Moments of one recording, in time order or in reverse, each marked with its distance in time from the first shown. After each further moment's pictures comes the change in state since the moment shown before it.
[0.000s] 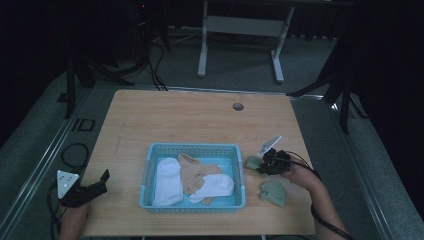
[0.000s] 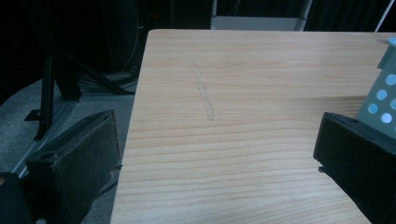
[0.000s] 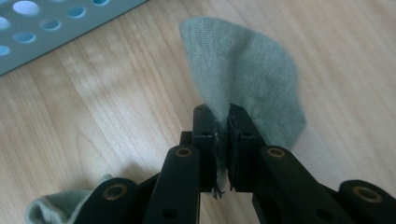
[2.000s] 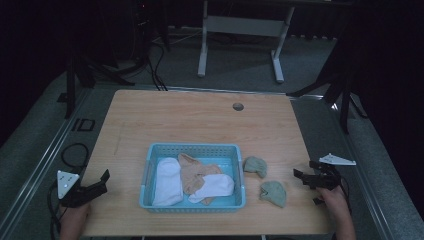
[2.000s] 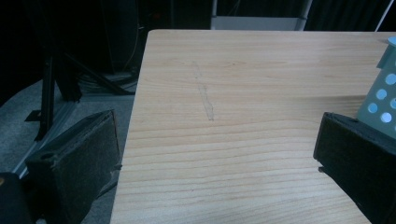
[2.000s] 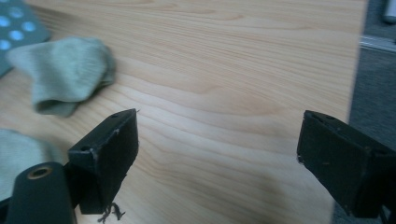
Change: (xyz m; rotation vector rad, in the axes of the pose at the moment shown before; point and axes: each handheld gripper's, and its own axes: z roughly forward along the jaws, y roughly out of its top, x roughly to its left) left arm -0.001 0.000 0.000 0.000 0.000 0.003; right arm -0.023 -0.158 -0.041 -0.512 -0.274 0.559
